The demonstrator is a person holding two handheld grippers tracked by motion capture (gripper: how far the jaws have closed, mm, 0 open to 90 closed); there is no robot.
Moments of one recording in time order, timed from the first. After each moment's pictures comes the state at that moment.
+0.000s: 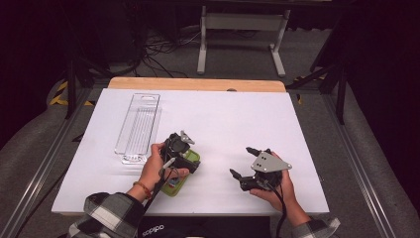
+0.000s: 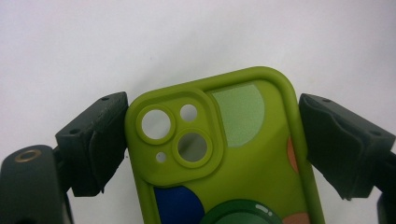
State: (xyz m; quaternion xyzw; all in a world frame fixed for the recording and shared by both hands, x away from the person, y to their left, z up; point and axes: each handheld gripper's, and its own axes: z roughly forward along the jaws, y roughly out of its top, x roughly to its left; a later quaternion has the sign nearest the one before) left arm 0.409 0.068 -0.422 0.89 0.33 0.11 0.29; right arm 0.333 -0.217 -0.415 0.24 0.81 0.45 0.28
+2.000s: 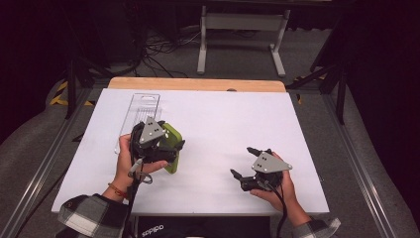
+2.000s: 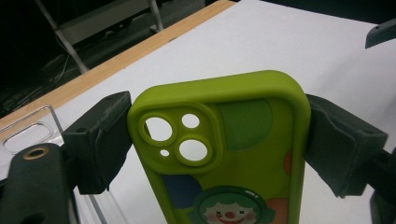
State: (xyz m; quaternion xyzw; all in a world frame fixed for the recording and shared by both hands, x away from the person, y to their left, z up) left arm 0.370 0.128 -0.345 0.80 0.30 0.25 0.45; right arm 0.332 -0.219 -0.416 0.24 0.81 0.44 0.29
